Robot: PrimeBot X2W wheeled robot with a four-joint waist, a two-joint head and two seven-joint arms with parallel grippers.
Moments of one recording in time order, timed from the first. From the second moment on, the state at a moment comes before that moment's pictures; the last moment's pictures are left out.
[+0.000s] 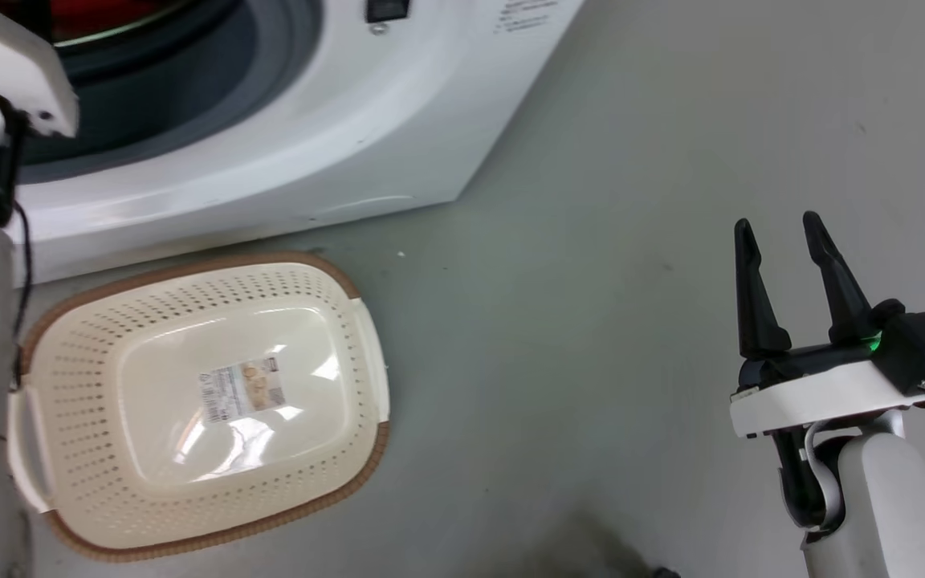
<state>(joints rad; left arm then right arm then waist) -1.04 0.40 -0.03 0.73 -0.10 -0.13 -0.06 -0.29 -0.05 0.02 0.17 0.16 0.13 -0.26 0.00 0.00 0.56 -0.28</state>
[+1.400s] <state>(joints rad) -1.38 0.77 -0.47 0.73 -0.34 -0.07 0.60 -0.32 -0.05 0.11 0.15 0.31 0.13 -0.26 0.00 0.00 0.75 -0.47</state>
